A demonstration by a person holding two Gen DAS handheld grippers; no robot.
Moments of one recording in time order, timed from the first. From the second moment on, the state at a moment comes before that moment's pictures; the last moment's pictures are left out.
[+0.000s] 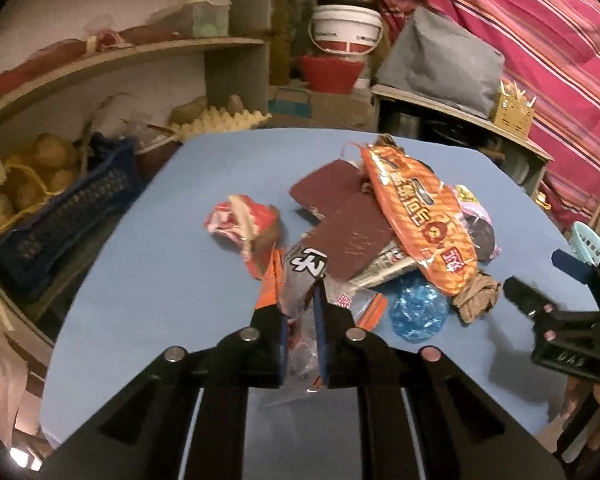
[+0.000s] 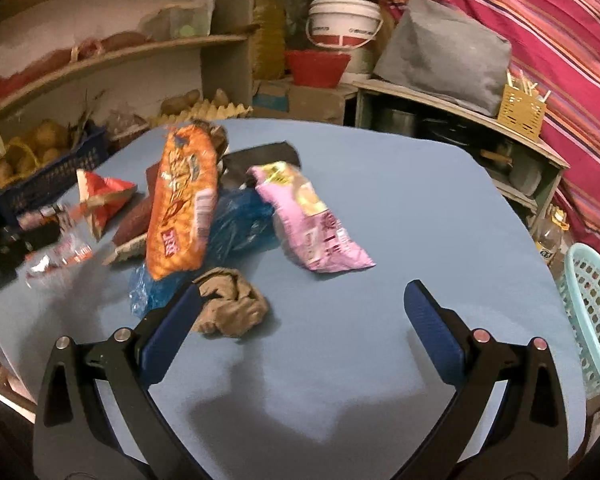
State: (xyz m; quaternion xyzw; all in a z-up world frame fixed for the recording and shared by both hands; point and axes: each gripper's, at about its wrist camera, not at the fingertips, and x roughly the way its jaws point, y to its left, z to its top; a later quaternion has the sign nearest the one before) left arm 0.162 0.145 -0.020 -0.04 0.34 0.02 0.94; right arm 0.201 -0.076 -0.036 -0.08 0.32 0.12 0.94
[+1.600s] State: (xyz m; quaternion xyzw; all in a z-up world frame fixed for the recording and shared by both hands) left arm 0.218 -0.095 0.041 0.00 0.27 -0.11 0.96; right arm 0.207 -0.365 0.034 0.04 0.28 0.00 0.96
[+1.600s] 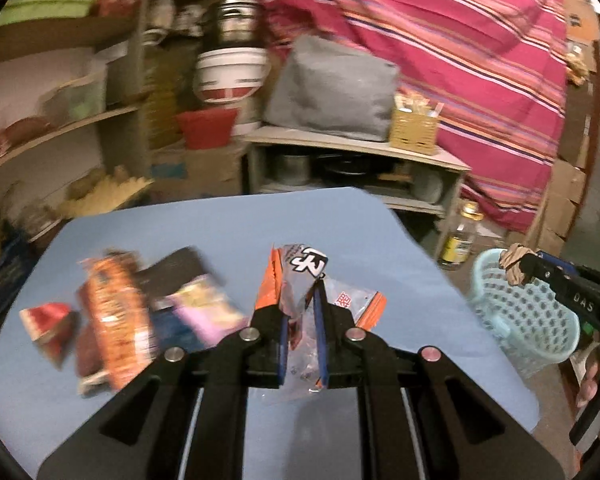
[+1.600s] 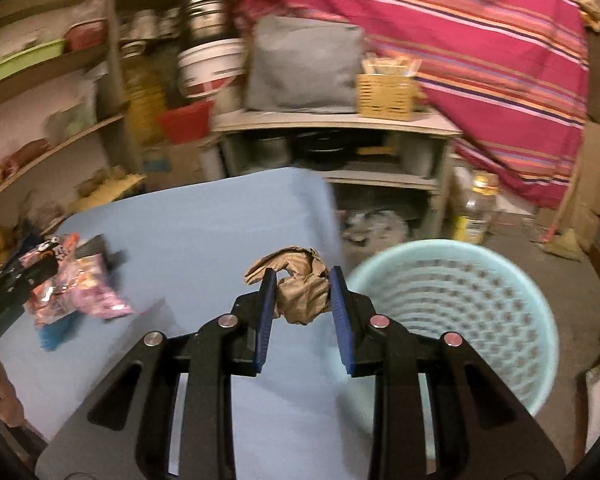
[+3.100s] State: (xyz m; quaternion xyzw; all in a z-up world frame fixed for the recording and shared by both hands) left arm 0.265 -0.316 0.035 0.05 0.28 -0.27 0.92; right arm 0.201 -0.514 0.014 0.14 0.29 -0.14 0.94
